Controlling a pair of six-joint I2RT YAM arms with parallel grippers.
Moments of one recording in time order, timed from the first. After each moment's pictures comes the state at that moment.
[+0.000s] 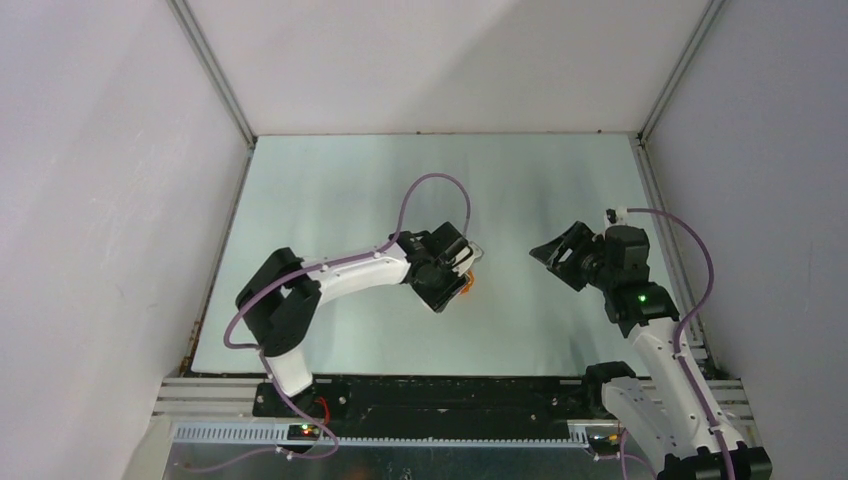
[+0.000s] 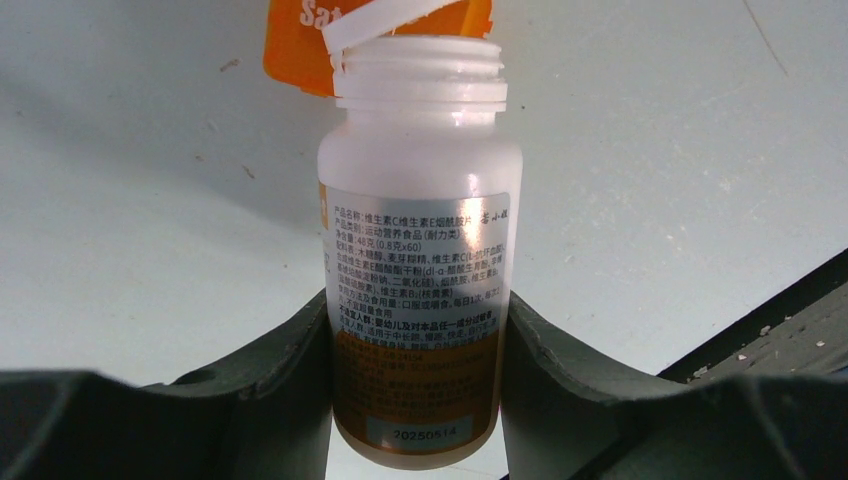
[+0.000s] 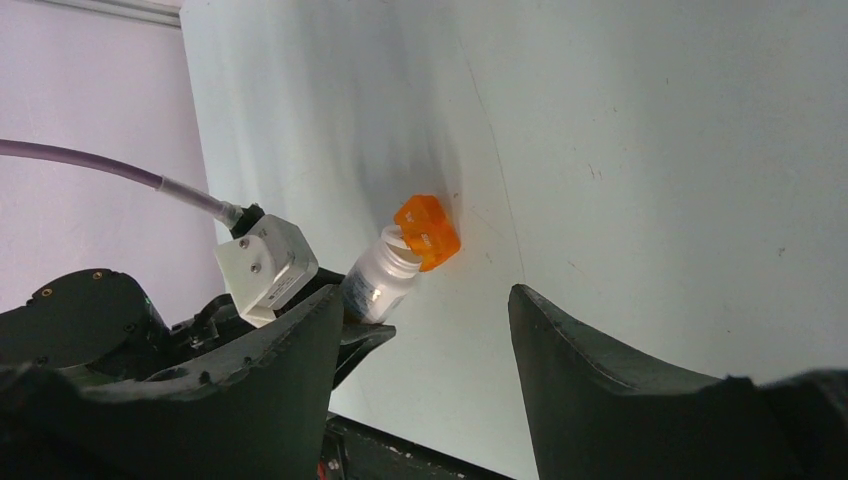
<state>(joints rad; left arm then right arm) -0.91 1.74 1.18 -0.65 0.04 -0.05 0.14 0.77 0.66 -0.45 -0.29 0.82</state>
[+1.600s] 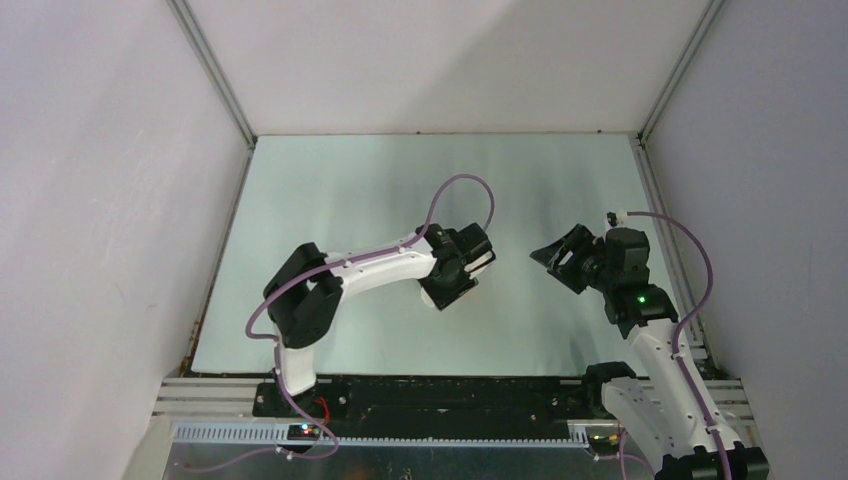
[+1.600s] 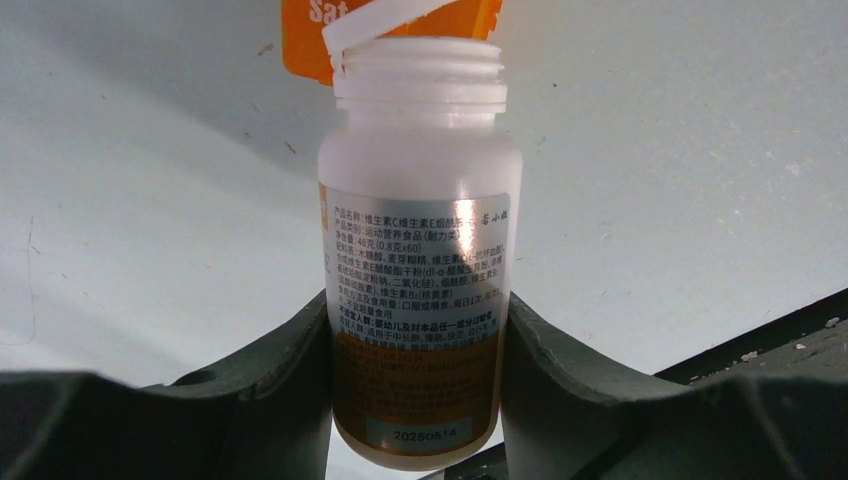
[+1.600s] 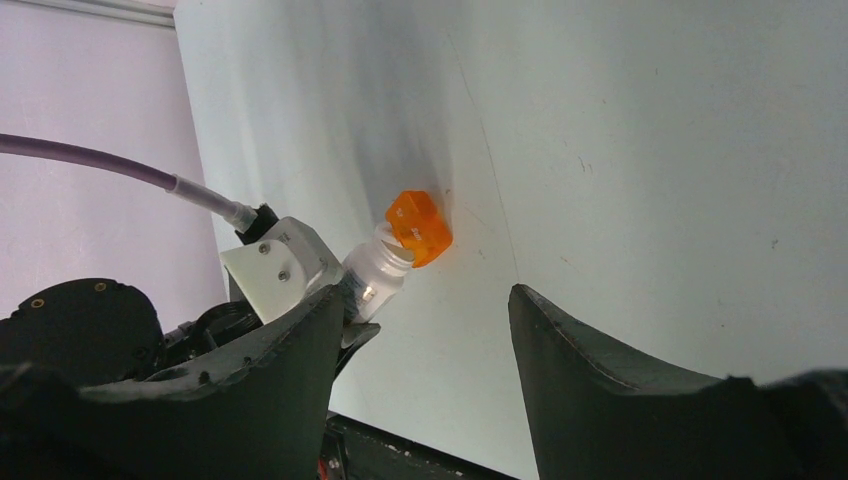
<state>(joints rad) -0.98 1.87 1.42 -0.91 -0.13 -0.02 0.12 0.76 0.63 -0.44 -0.31 0.83</state>
